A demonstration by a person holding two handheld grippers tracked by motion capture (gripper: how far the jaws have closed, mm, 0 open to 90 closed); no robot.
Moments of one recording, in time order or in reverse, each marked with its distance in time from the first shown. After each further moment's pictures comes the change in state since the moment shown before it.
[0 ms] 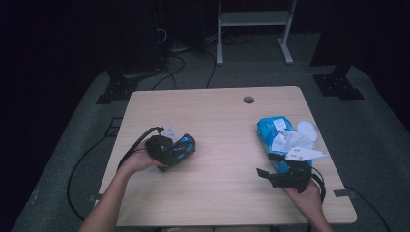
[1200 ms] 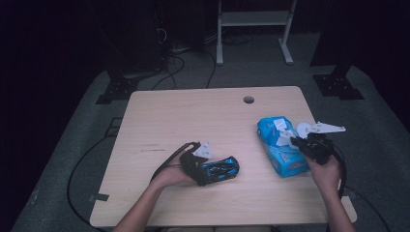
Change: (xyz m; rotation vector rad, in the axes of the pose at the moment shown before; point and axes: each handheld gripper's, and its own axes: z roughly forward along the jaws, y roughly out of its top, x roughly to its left) left arm -0.085 0.040 0.044 -0.178 -0.109 0.171; right arm -0.091 0.013 -0.019 0.136 -0.383 0.091
